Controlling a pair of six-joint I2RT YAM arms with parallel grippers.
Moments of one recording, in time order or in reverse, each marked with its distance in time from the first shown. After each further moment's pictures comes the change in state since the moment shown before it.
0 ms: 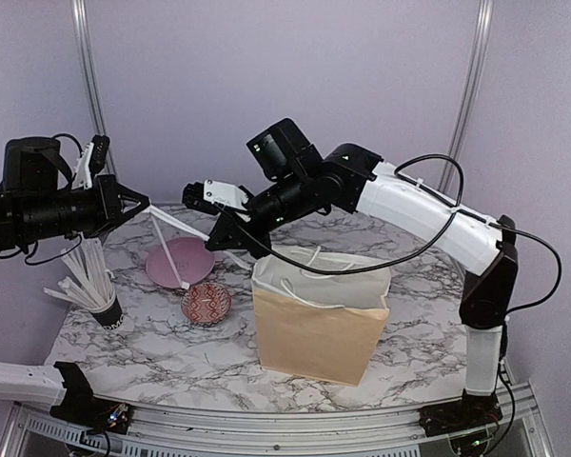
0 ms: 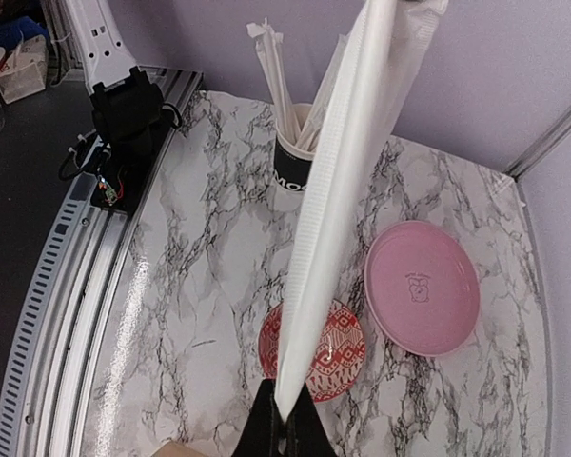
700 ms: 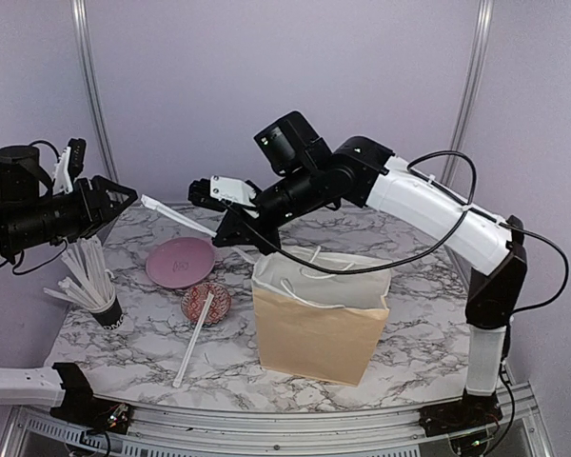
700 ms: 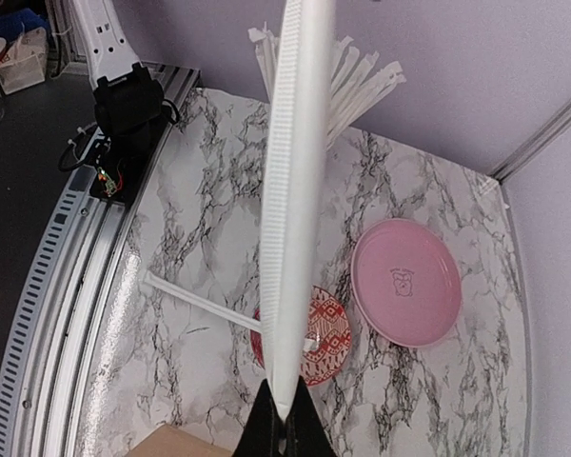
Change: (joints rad) left arm 0.005 -0.086 -0.057 -0.013 -0.100 -0.043; right arm -0.001 -0.002 0.015 -0.071 0.024 -0.035
